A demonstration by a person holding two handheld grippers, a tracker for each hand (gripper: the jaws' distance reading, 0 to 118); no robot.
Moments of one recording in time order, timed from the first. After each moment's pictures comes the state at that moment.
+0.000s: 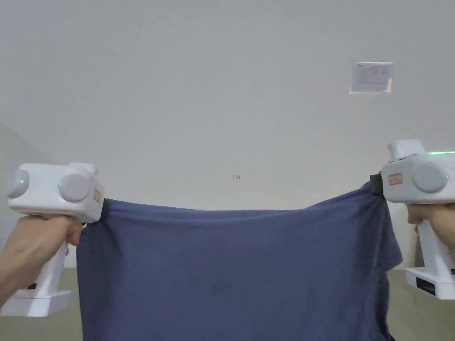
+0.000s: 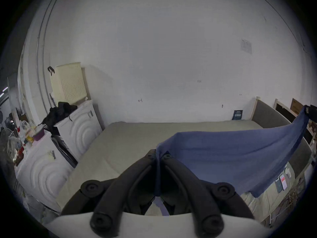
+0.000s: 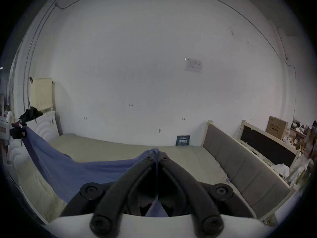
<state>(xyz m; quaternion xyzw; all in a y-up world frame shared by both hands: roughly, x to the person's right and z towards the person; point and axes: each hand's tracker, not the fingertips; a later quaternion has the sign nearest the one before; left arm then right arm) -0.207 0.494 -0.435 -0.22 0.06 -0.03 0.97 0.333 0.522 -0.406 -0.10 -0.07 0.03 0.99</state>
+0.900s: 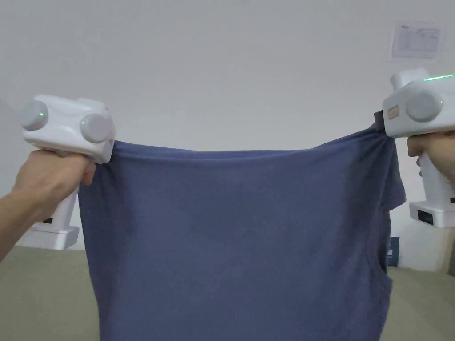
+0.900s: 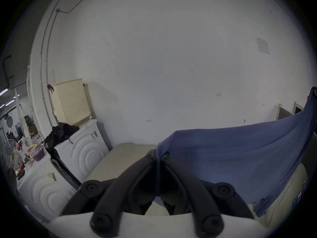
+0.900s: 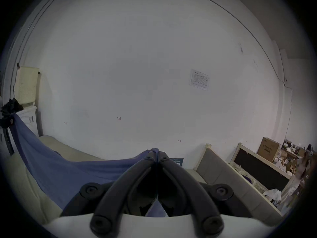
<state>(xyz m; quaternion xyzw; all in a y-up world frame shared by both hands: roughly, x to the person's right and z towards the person) -0.181 0.483 -0.639 -0.17 0.12 -0.06 0.98 0.312 0.549 -0.611 -0.06 -0.11 0.10 0.99</state>
